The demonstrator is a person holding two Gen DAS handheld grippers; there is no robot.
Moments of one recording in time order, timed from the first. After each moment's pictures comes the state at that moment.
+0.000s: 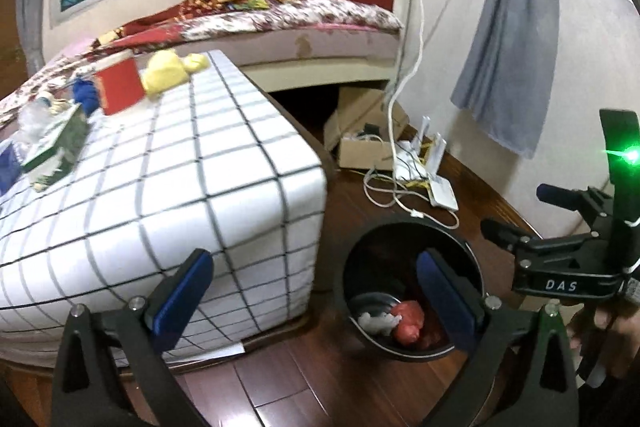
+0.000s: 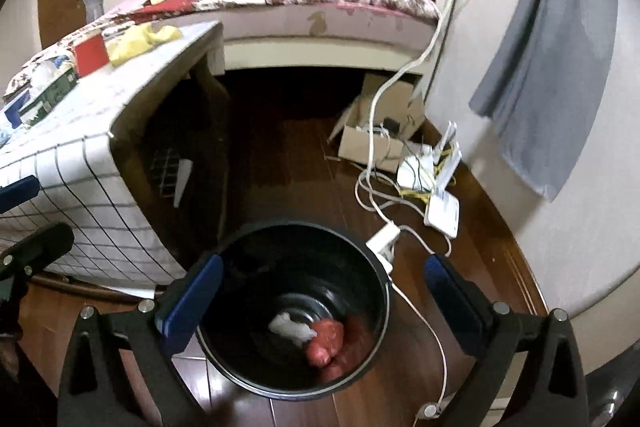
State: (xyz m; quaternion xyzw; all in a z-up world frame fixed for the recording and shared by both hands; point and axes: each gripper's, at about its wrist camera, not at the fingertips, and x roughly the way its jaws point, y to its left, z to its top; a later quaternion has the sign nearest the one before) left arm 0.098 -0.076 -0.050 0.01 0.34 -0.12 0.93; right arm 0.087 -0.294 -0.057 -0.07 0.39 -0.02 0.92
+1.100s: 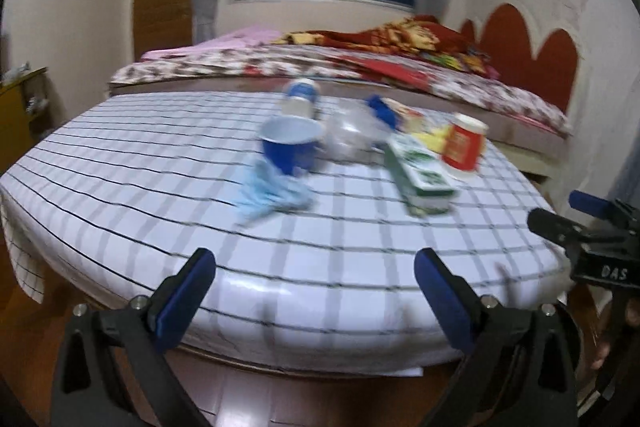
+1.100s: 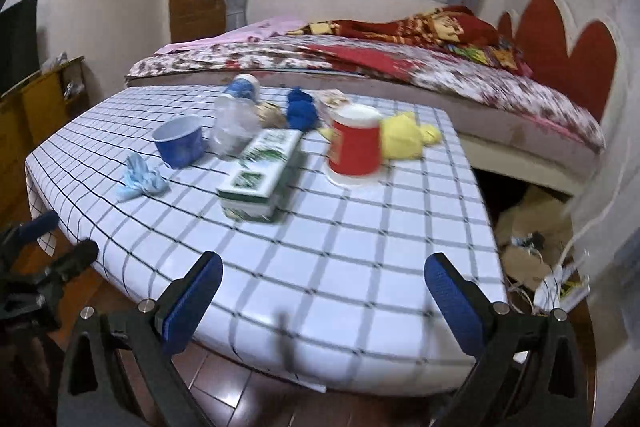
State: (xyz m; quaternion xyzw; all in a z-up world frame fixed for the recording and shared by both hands) left arm 0.062 0.214 -0.016 -0.09 0.28 0.15 0.95; right arm 0.144 0.005 -0.003 -0.12 0.33 0.22 0.91
